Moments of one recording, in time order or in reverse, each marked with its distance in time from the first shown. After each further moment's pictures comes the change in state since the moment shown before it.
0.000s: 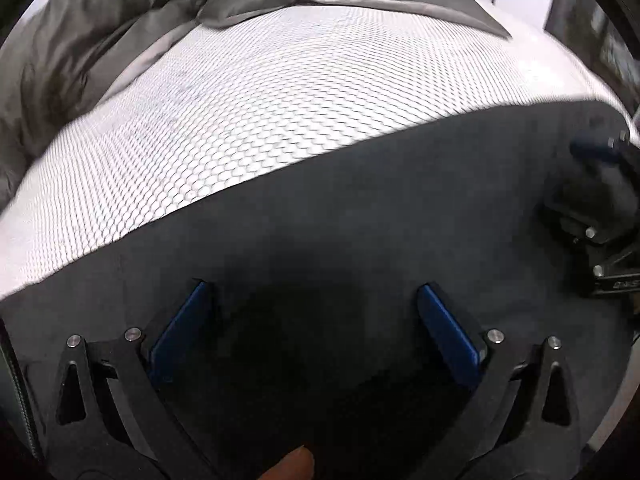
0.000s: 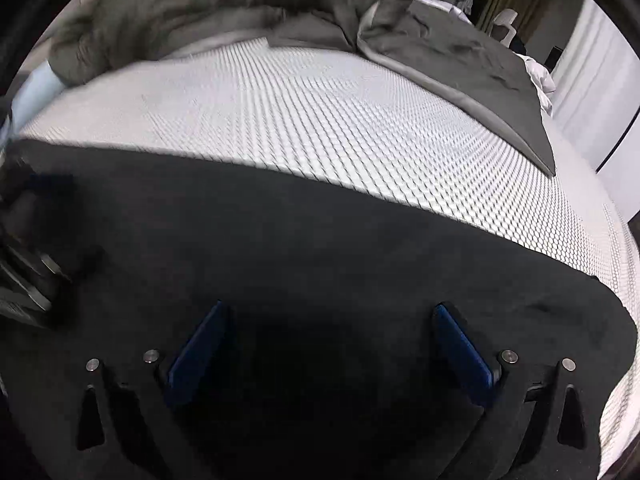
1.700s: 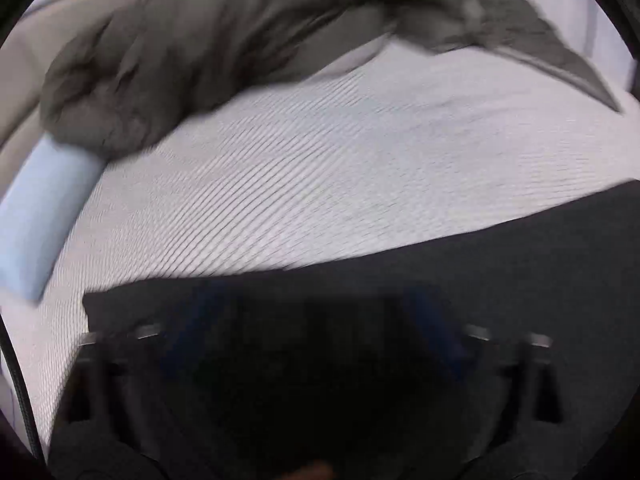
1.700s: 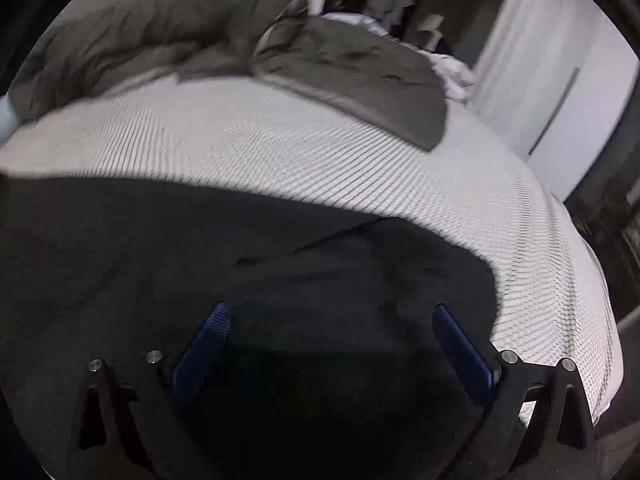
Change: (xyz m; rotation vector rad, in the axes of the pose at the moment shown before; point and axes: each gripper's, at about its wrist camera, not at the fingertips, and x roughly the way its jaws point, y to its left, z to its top) left arm -0.069 0.181 -0.042 -0.209 -0.032 0.279; right arm -0.048 -0.066 -0.027 0.099 -0.067 -0.201
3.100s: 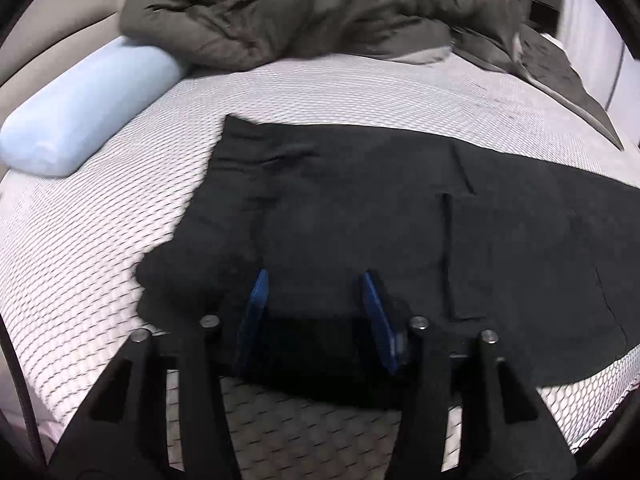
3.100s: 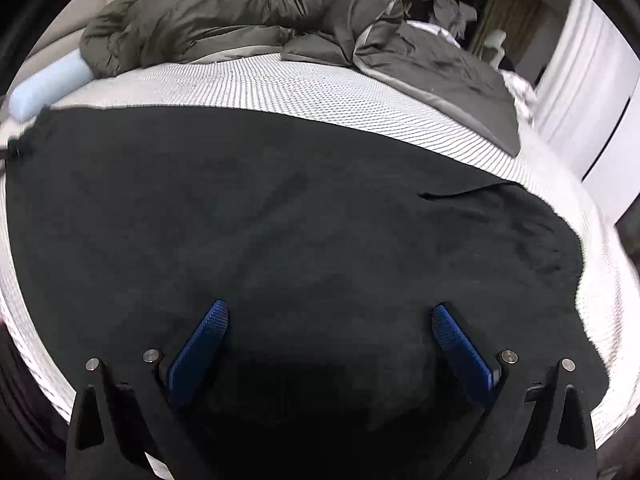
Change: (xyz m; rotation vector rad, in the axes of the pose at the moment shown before) left arm -0.050 0.089 -0.134 -0.186 -0.088 -0.030; right arm -0.045 0.077 -0.072 -0.112 -0.053 0.168
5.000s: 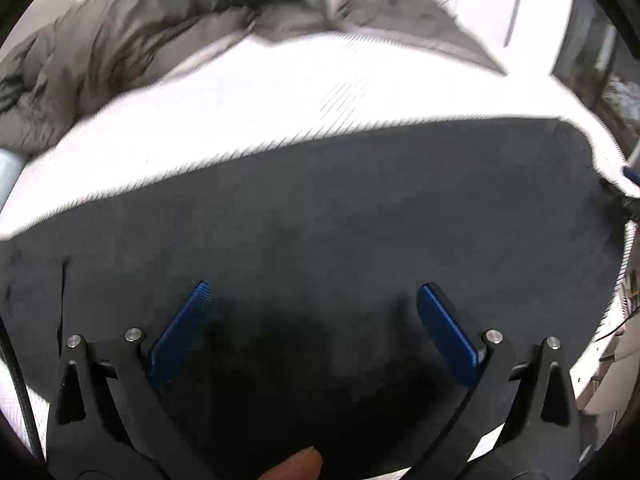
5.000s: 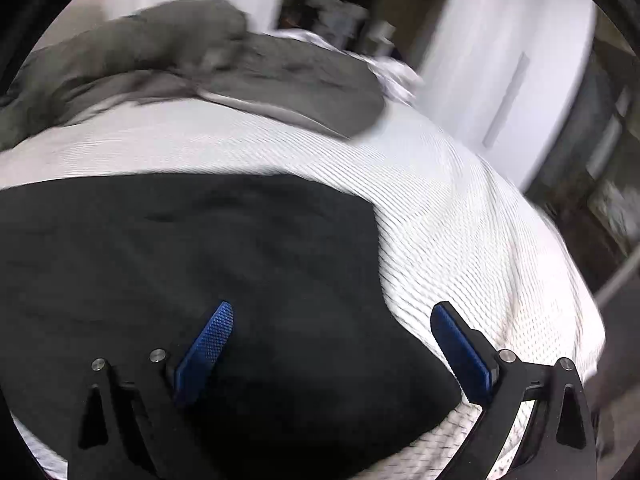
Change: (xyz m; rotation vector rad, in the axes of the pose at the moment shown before) left arm 0.002 -0.271 0.039 0.290 0.022 -0.296; right arm -0.017 -0.112 0.001 0.193 -0.060 -0.236
